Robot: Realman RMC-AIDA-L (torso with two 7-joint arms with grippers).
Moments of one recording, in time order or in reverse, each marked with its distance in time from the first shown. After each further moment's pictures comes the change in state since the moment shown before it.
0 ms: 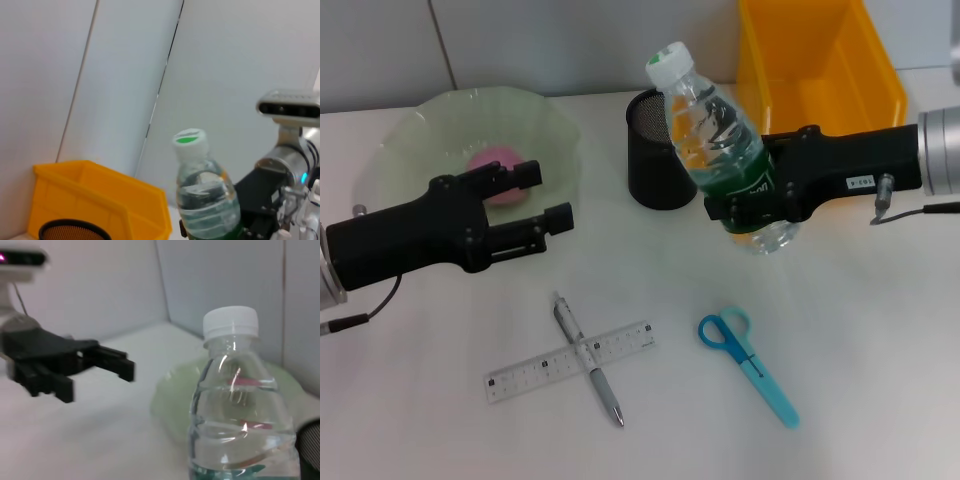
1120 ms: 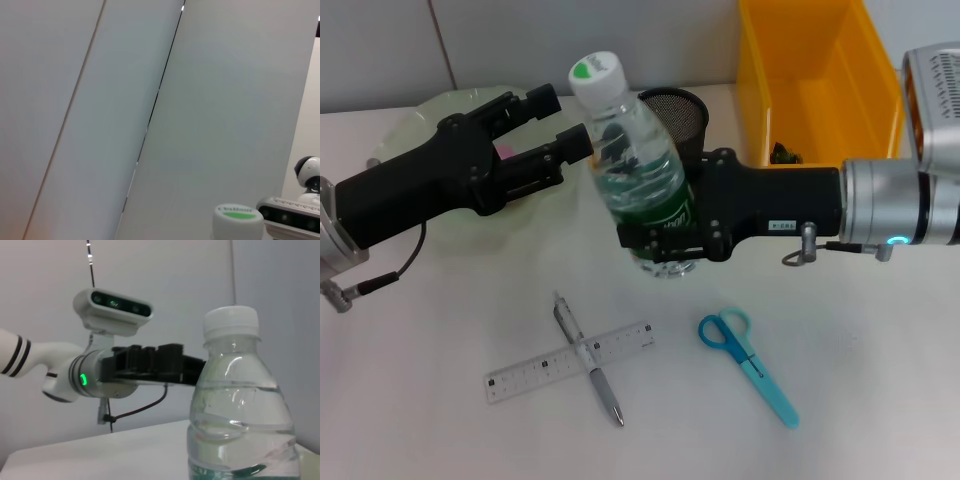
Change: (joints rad) left arm -0.045 -0.010 0.011 -0.089 -0.188 0.061 0.035; right arm 0.072 0.020 -0.043 0.394 0.271 -0.008 -0.453
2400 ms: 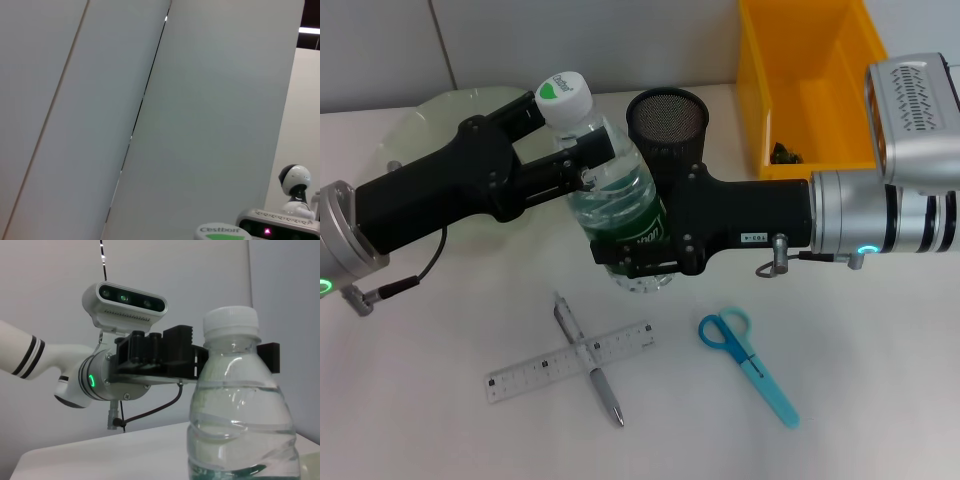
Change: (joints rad) left arm -0.034 -0.003 0.001 -0.075 -0.014 0.026 0.062; right arm 0.052 0.004 -0.018 0.099 0.010 0.023 -0.050
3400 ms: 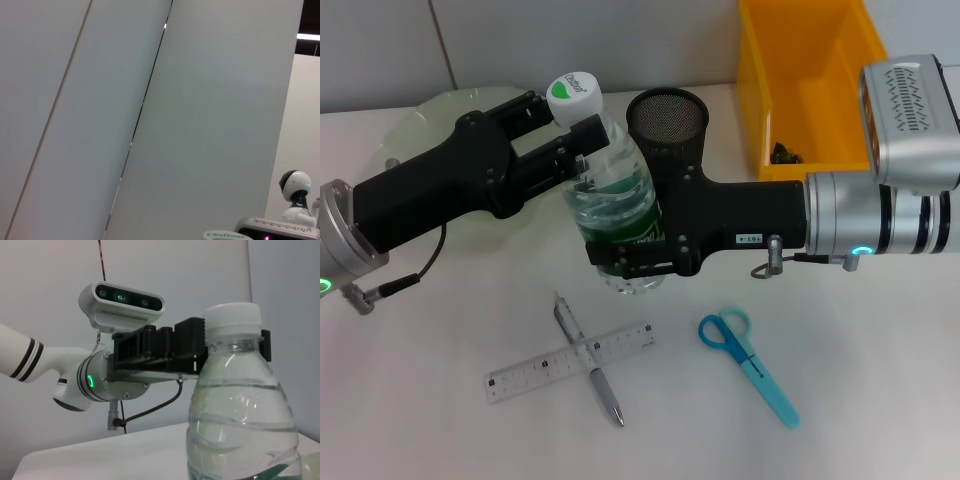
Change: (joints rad) left arm -0.001 0.000 -0.007 -0.018 -0.012 0.011 0.017; right arm 0.010 0.002 0.000 0.019 0.003 0.006 -0.002
